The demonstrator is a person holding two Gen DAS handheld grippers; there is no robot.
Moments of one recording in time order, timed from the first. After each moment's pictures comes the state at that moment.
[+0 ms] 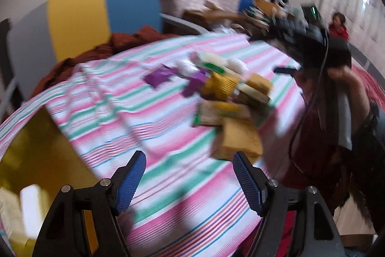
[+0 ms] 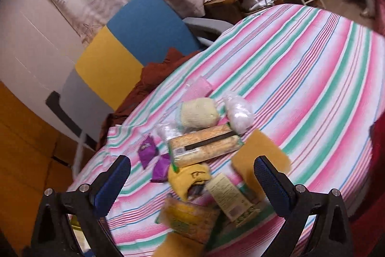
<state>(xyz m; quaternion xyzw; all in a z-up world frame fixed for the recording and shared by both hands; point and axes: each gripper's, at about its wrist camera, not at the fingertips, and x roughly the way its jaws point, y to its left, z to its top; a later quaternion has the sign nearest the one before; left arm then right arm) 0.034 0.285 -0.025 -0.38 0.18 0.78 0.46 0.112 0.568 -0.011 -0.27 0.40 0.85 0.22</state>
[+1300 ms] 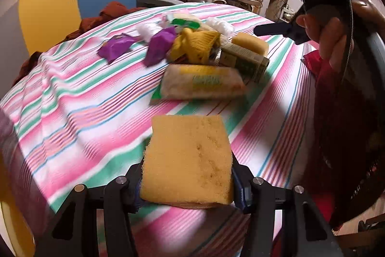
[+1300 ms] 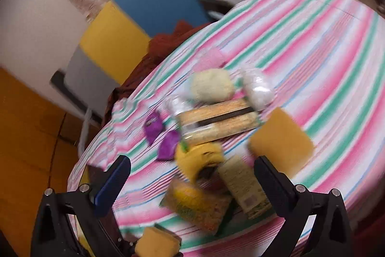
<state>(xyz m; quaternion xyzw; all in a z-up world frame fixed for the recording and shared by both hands) 0.043 0.312 -0.098 -0.40 0.21 0.75 0.48 0.084 0.558 -0.030 -0.34 0.41 0.84 0.14</state>
